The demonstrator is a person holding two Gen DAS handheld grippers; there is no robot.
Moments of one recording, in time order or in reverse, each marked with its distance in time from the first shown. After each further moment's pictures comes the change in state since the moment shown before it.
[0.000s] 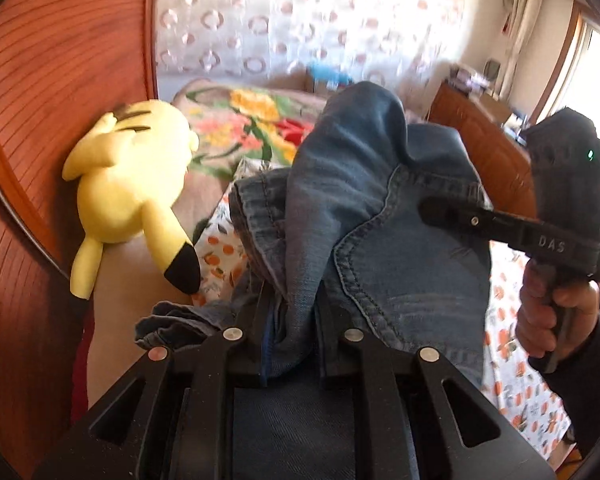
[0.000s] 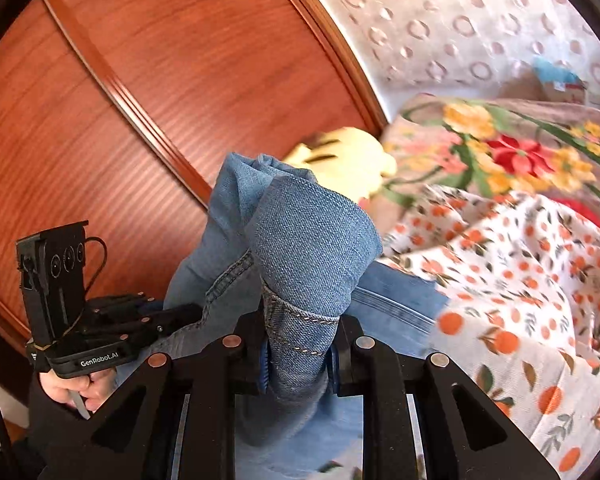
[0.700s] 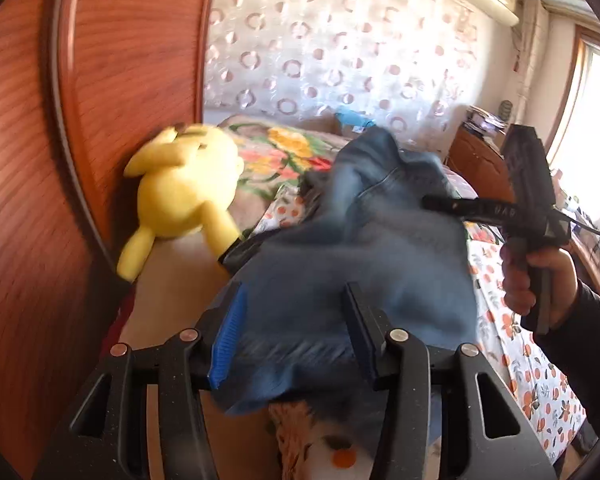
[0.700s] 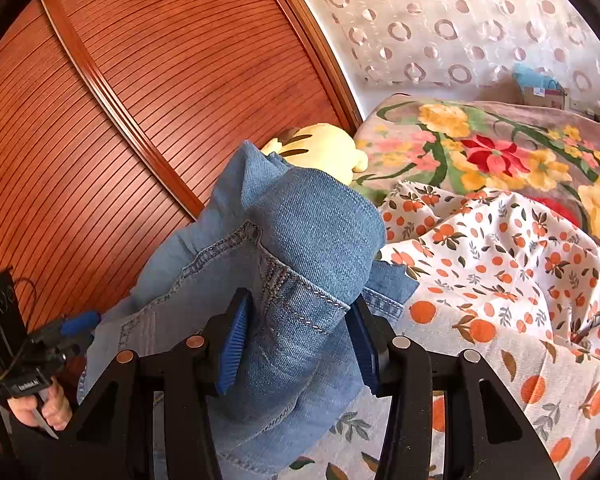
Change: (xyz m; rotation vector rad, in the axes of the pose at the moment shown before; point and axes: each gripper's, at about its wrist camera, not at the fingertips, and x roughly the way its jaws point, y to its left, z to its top) left arm -0.073 0.041 -0.080 -0.092 -0.180 0.062; right arm -0.014 0.033 -0.004 -0.021 -0.002 -0.092
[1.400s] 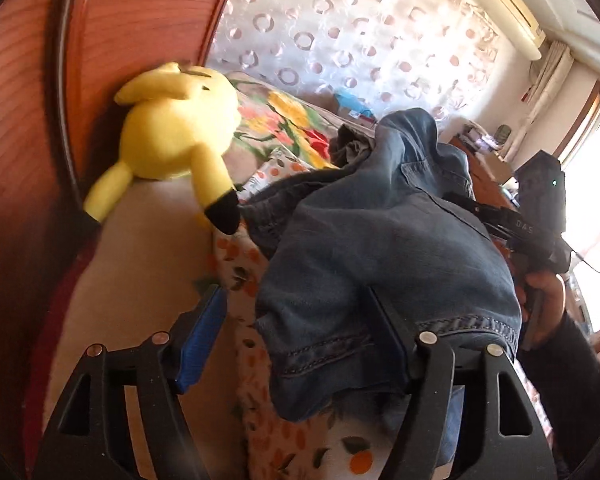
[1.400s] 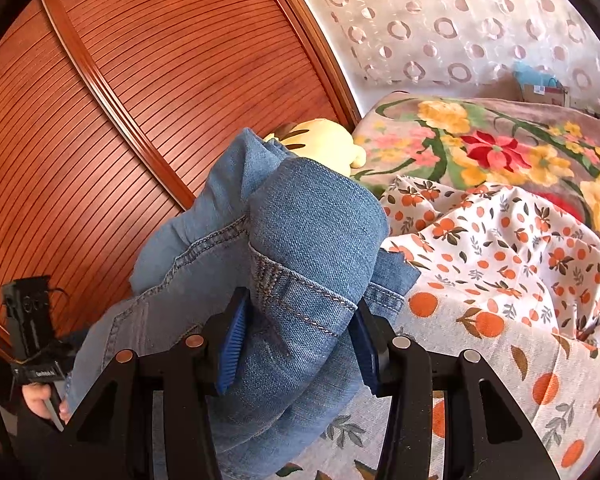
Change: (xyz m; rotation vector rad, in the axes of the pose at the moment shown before) left arm 0.046 0.038 -0.019 -0.171 0.073 -0.144; right arm 0.009 -0.015 -0.007 -0.004 0.003 0.015
